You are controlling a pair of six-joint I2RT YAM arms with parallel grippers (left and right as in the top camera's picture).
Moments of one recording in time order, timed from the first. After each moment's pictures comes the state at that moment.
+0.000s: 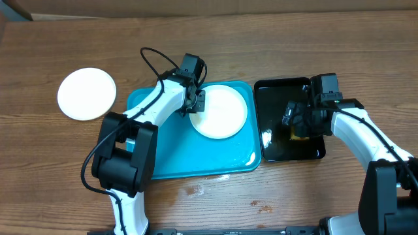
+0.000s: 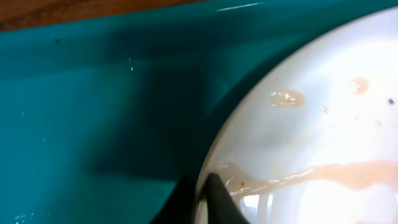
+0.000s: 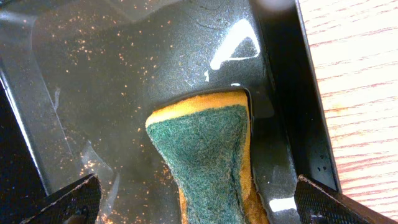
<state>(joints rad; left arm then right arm) -0.35 2.05 1.41 -0.69 -0.04 -0.28 0.07 1.65 0.96 -0.58 -0.06 0.33</state>
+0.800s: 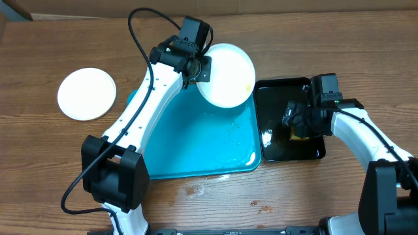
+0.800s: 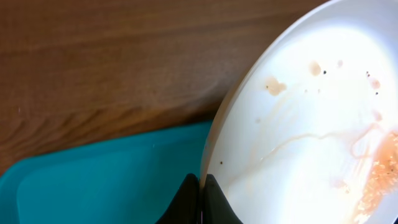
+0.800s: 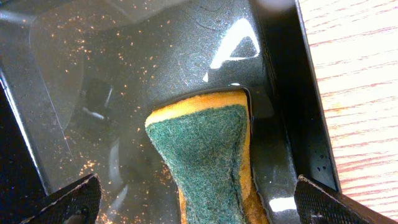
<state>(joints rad) -0.39 1.93 1.74 -0.86 -0.10 -0.26 0.07 1.65 0.96 -0.58 -0.06 0.33</state>
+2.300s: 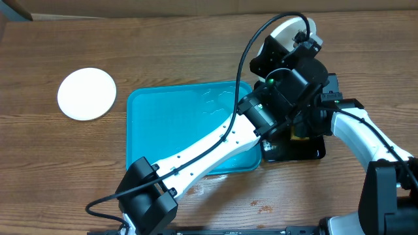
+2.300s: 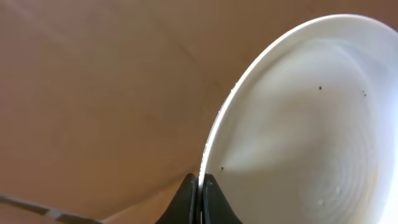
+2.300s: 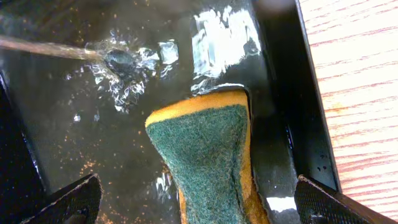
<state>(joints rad) -0.94 1.92 1.74 -0.13 -1.00 0.41 0.07 1.65 0.96 -0.58 -0.06 0.33</state>
